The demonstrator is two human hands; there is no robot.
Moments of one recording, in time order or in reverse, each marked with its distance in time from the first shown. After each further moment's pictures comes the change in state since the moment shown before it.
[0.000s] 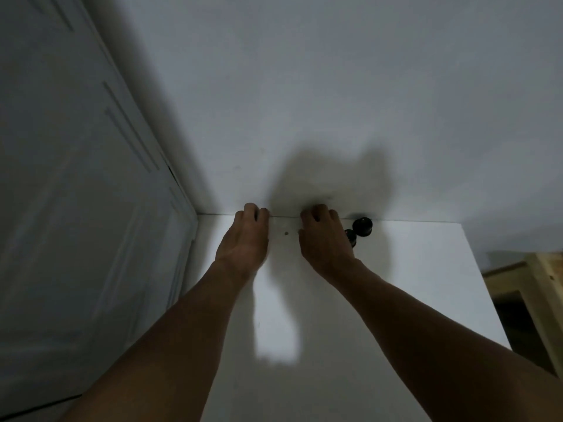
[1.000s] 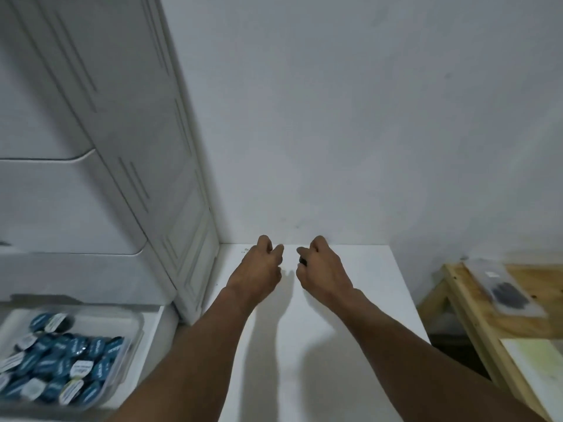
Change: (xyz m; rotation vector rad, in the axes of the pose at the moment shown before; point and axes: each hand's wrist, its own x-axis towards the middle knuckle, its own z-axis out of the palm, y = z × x) left_hand -0.170 0.114 -0.127 0.087 0.123 0.269; right_hand -0.181 -0.035 -0.178 0.245 0.121 -0.001
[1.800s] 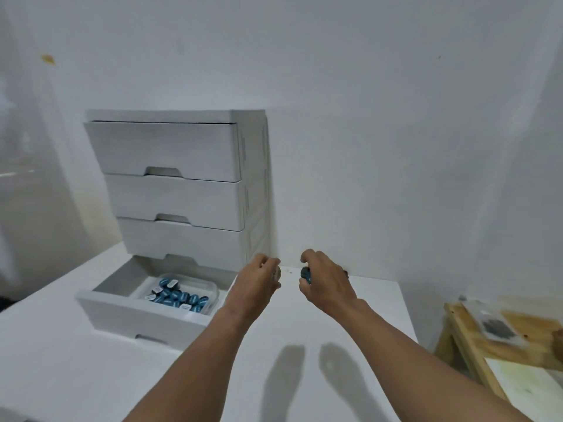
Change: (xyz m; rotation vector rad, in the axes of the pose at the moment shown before) left_hand -0.267 0.129 -0.144 0.052 0.406 -0.117; right_hand -0.236 -0.114 -0.125 0.053 0.160 -0.314
